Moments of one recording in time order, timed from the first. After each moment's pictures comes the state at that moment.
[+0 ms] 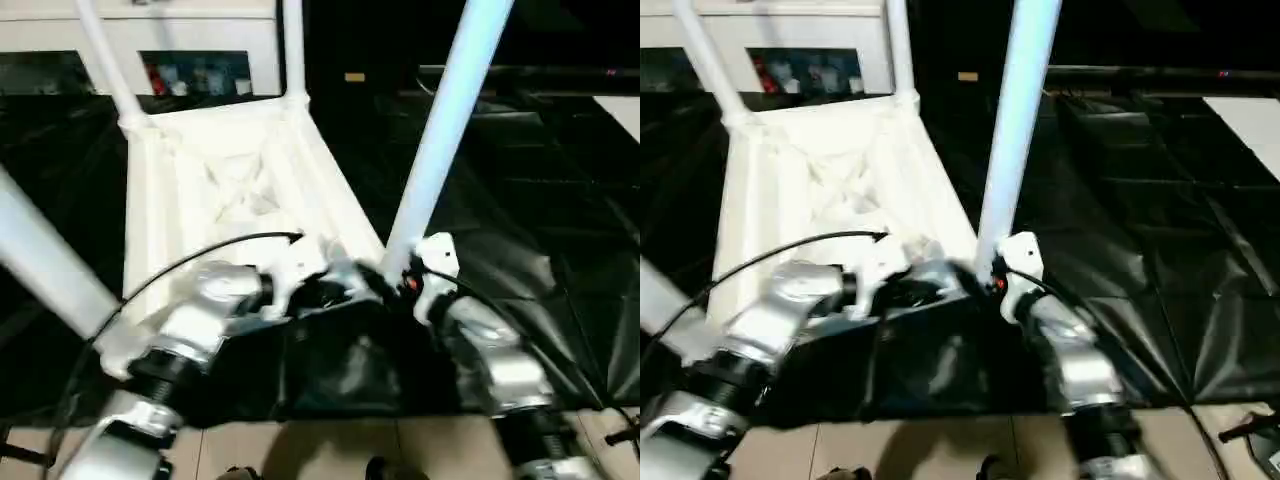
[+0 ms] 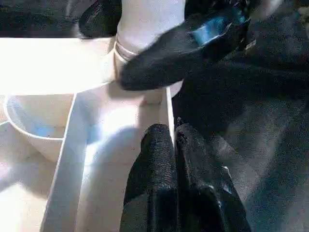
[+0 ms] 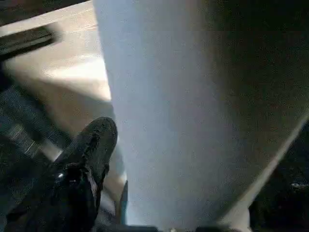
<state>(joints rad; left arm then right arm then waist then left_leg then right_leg) -0.53 0.29 -0.27 0.44 0.01 0.14 -1.16 -0.32 -0.24 0.08 0.35 0.14 0.07 0.80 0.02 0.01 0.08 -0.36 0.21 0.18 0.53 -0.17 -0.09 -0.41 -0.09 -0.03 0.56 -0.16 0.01</state>
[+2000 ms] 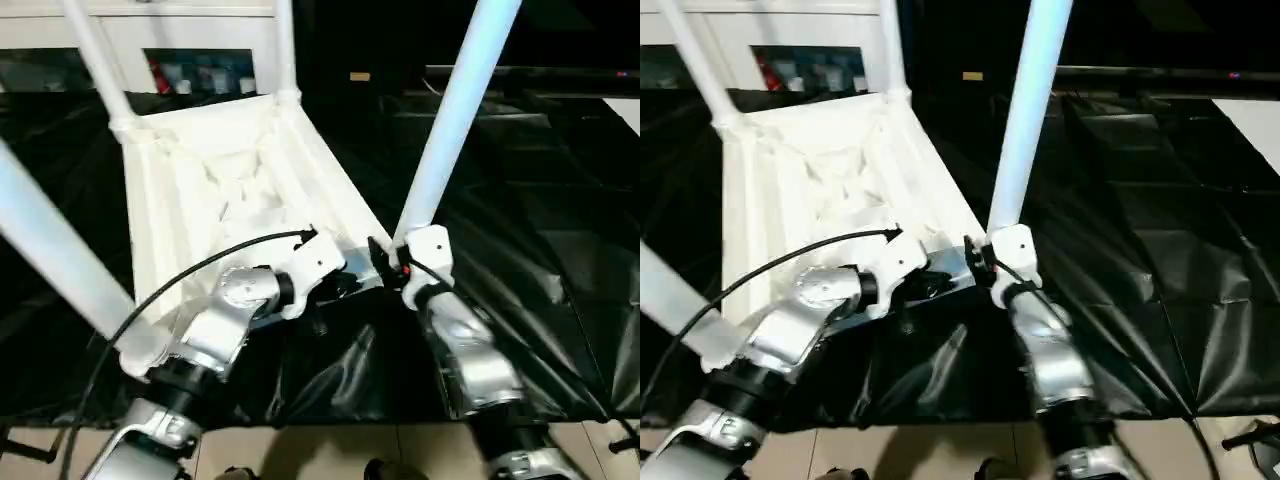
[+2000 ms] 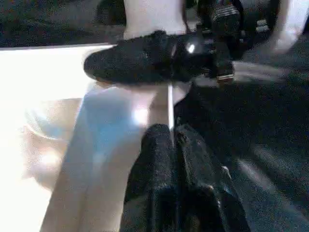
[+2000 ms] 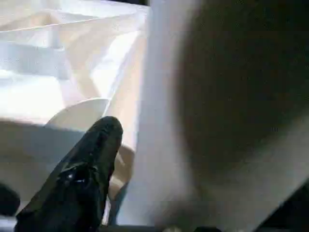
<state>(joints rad) -0.49 0.20 -0.27 0.37 0.08 0.17 -0.93 -0.35 -0.11 0.06 0.45 0.00 -0.07 0.37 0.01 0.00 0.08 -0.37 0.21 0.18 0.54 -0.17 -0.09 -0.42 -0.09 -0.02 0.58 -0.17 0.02</state>
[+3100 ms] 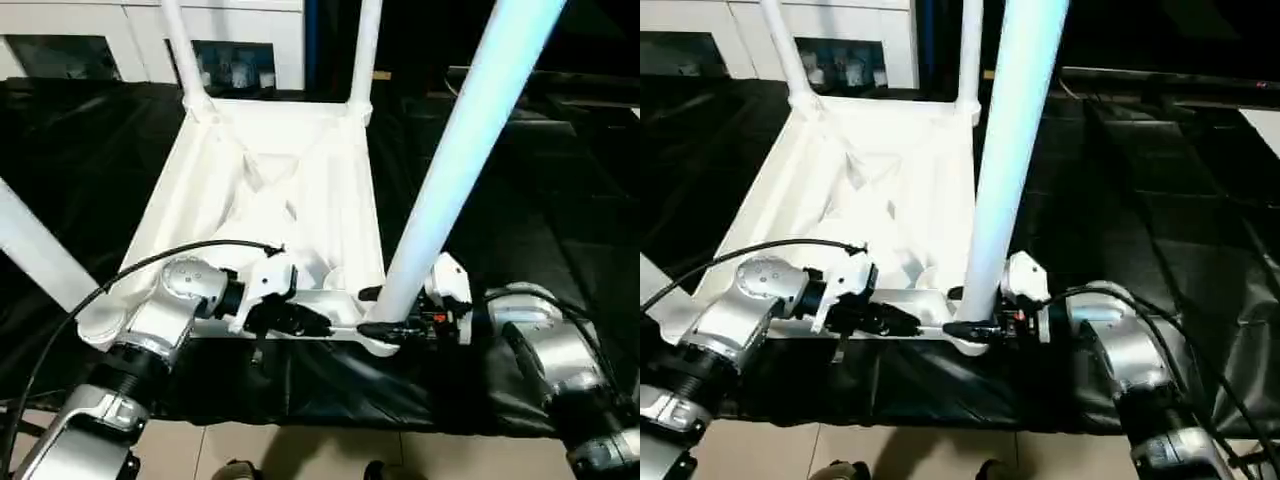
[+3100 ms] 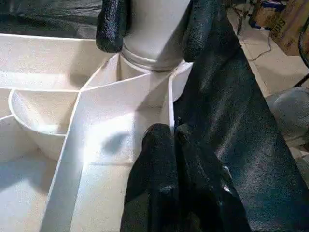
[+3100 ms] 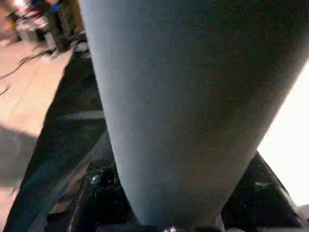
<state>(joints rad) -0.53 0.39 -0.30 0.50 -0.06 0.00 -1.38 -0.33 -0.38 0.18 0.35 0.23 -0.03 1.23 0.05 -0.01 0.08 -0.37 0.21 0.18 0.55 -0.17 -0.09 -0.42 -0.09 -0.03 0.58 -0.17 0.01</state>
